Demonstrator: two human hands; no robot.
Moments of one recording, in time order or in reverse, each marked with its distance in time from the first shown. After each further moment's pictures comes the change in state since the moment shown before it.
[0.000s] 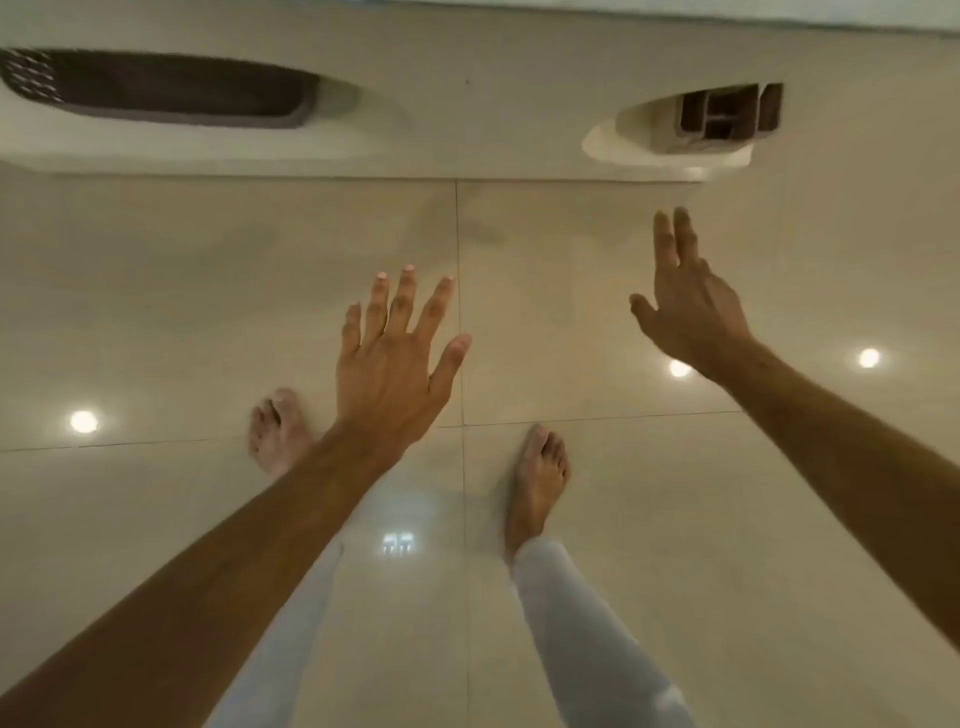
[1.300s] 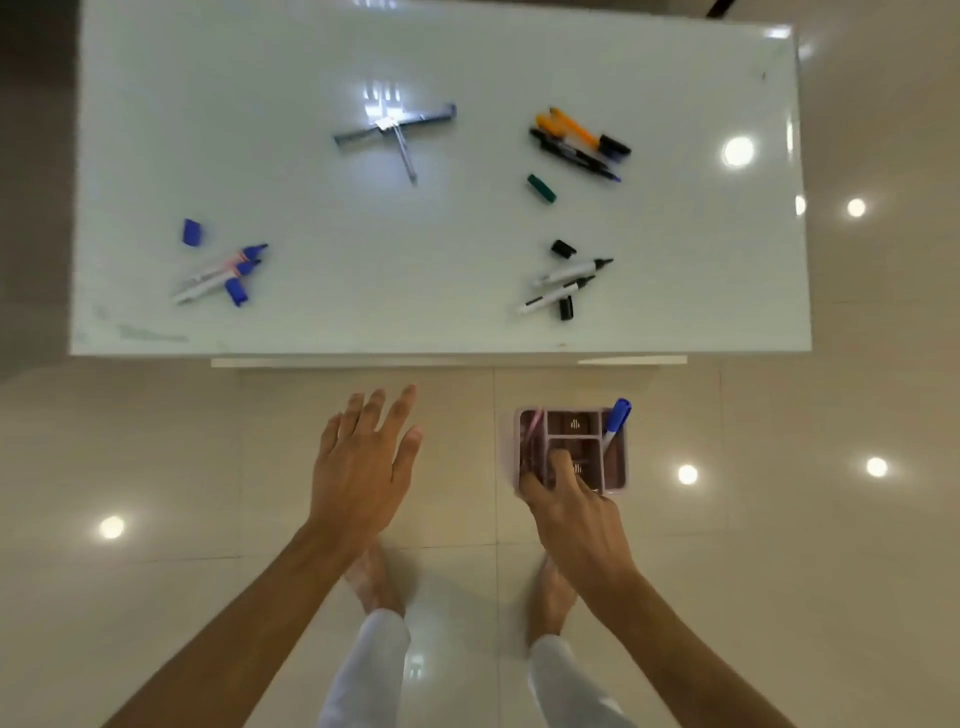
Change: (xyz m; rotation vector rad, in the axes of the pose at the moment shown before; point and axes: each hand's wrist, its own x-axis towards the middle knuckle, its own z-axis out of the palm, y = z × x) left_hand -0.029 -0.080 -0.264 -0.033 0.064 -0.079; right_hand -0.134 -0.201 -0.192 0.121 0.083 -0.253
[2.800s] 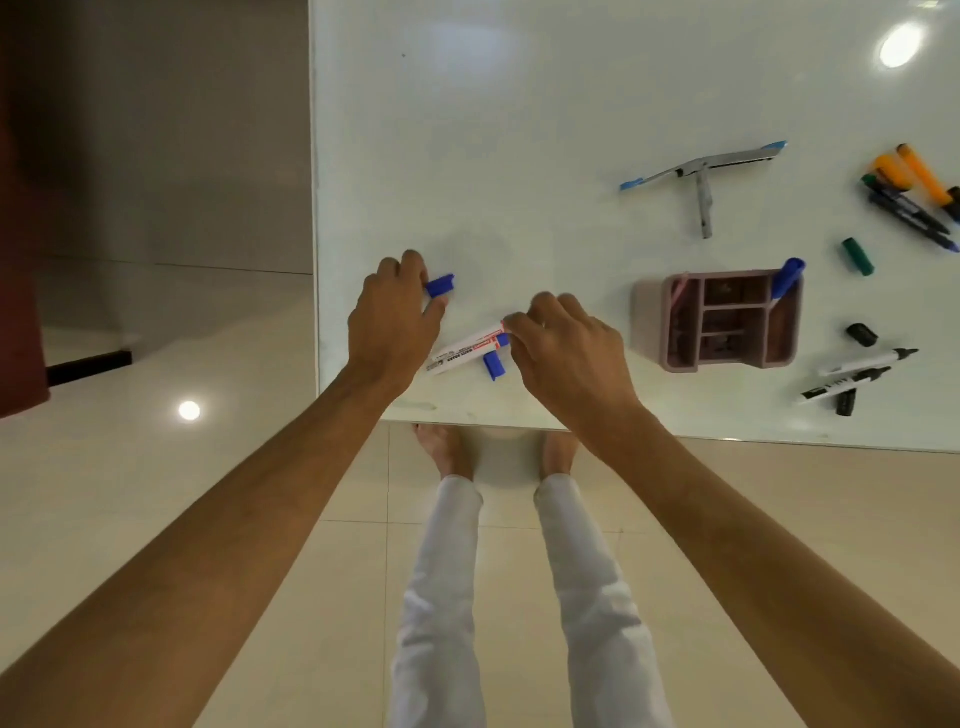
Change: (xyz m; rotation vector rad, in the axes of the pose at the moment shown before) left_hand 0.239 -0.292 -0.146 -0.226 0.016 -0.196; right_hand 0.358 -0.290 -0.055 -0.109 0.124 -0.217
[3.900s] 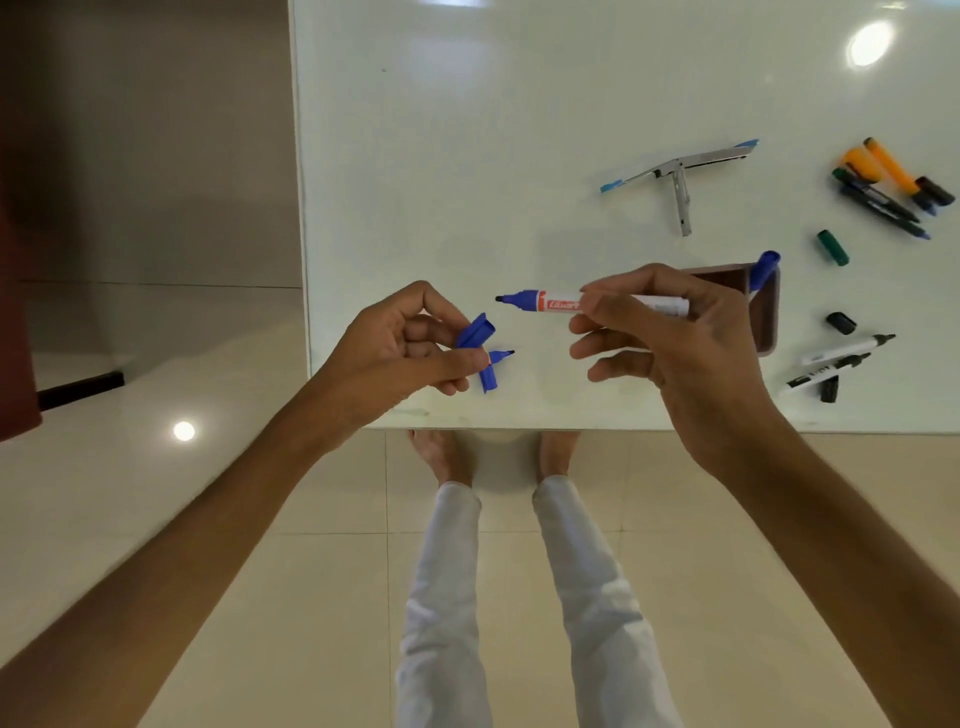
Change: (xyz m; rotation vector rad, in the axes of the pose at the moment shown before) left_hand -0.061 0.038 -0.091 -0.928 -0.464 -0.044; right_hand -0.029 0.019 -0.127 1.401 0.047 0.682
